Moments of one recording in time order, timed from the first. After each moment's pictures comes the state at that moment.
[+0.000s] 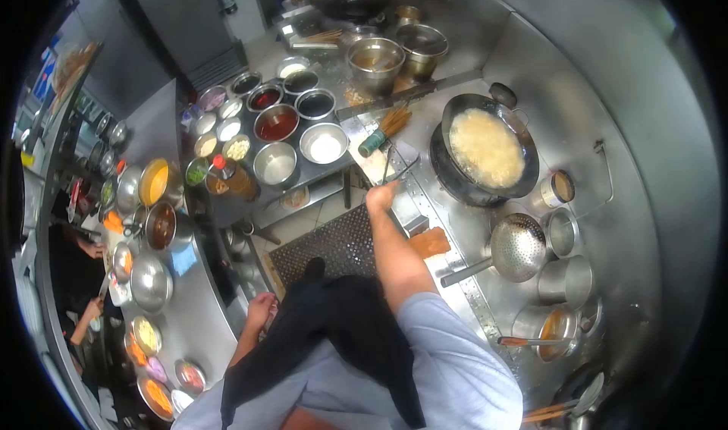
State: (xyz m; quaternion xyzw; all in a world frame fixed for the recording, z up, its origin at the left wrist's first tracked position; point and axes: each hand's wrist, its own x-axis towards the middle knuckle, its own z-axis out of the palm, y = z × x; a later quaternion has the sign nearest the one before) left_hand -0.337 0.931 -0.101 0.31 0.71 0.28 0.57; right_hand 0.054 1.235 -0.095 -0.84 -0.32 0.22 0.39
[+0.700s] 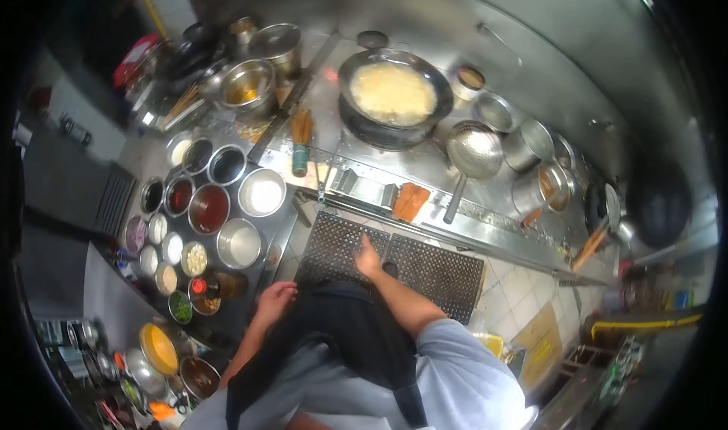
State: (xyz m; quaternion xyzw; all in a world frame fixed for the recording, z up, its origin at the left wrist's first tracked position) left_hand -0.325 1.210 -0.042 0.59 0.39 0.07 0.70; right_hand -0.039 1.063 -0.187 -0.86 -0.29 0.19 0.38
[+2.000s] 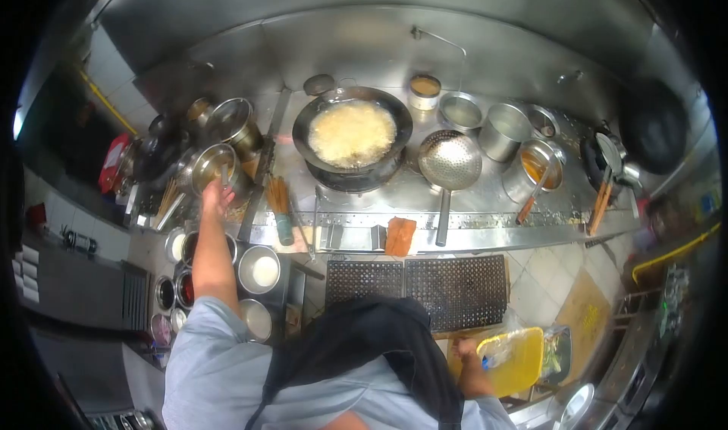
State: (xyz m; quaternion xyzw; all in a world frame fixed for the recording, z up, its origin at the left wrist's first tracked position) left_hand 0.012 1.600 0.063 0.54 0.43 0.25 0.68; right_hand -0.102 0.701 -0.251 -0.86 -0.03 0.23 0.45
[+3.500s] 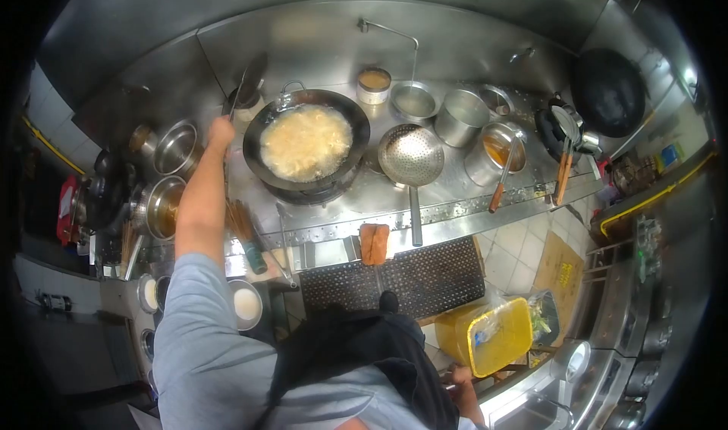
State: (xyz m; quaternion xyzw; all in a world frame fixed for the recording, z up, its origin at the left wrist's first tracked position) left_hand 0.316 1.574 0.111 0.95 0.27 0.09 0.15; right_hand -0.249 0.679 -0.187 -0.89 -0.39 0.17 0.16
